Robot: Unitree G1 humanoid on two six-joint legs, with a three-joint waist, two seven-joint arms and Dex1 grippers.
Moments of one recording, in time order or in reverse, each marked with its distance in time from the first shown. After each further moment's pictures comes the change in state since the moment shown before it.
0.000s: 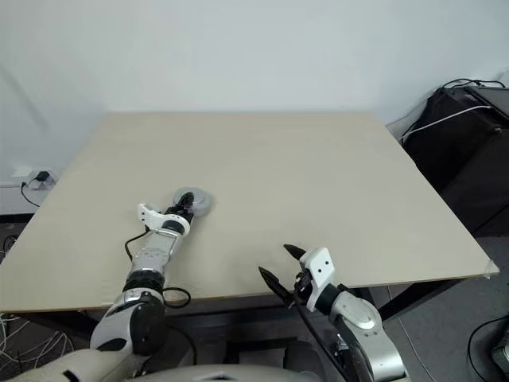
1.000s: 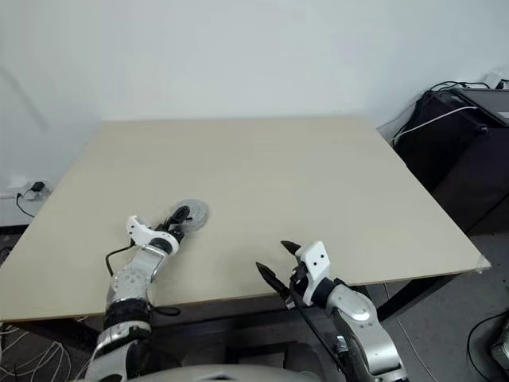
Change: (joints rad) left arm 0.326 -0.029 -0.027 -0.516 0.043 0.303 0.108; right arm -0.052 0.017 0.001 -0.002 -0.007 0.083 -0.009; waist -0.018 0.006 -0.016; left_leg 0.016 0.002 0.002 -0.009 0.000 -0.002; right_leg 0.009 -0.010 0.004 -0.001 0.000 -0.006
